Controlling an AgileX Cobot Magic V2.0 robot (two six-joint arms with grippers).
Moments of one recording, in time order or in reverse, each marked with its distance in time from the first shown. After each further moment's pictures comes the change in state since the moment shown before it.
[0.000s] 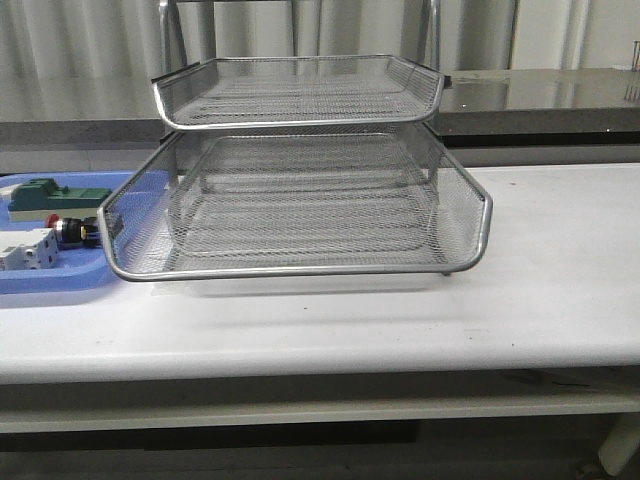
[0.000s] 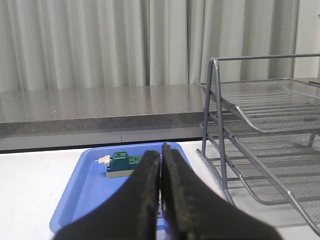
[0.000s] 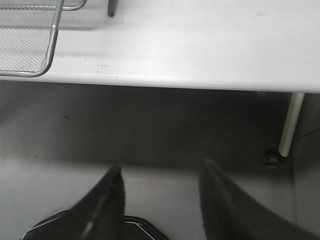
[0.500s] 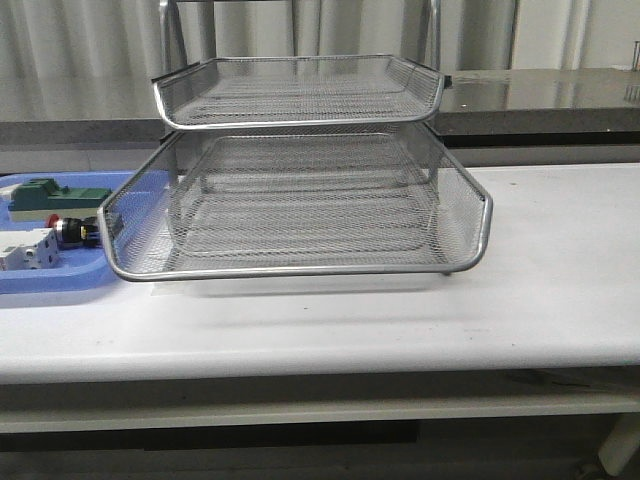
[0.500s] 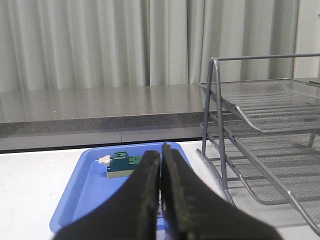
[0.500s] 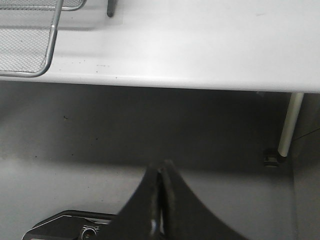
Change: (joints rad) left arm 0.000 0.000 0.000 0.000 0.000 0.000; right arm 0.000 -0.002 0.000 -0.002 0.000 0.003
